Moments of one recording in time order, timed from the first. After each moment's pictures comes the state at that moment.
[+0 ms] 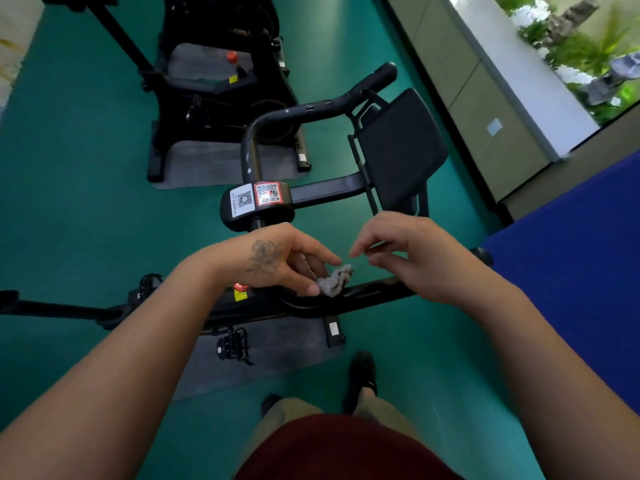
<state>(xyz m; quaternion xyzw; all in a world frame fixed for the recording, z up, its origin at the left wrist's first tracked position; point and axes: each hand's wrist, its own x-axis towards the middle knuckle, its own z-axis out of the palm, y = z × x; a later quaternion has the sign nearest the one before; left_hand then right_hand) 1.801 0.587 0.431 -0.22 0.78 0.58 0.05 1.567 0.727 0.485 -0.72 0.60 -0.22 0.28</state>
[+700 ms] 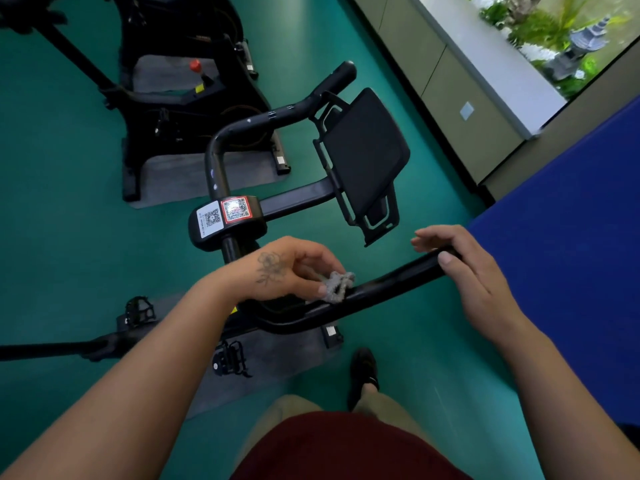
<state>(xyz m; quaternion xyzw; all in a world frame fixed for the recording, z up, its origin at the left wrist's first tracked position) 1.759 0.596 0.417 -0.20 0.73 0.65 0.05 1.515 0.811 0.450 -0.52 0.71 -0.41 0.24</state>
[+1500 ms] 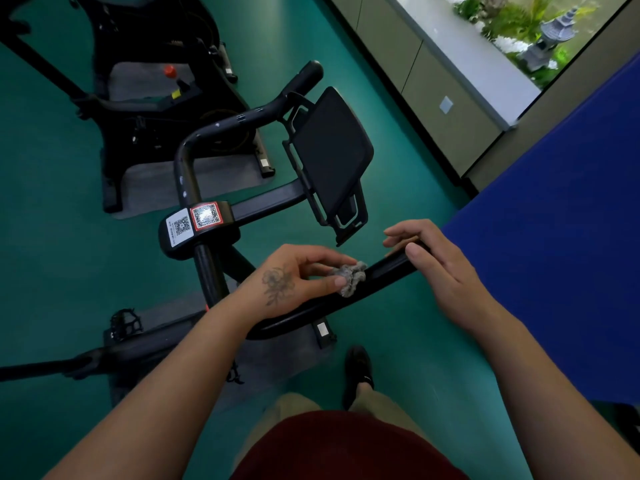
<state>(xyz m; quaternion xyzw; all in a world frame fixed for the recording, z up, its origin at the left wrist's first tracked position) 1.726 0.643 0.419 -0.23 0.73 0.64 -0.07 1.509 0.812 0.448 -0.51 0.70 -0.41 0.28</state>
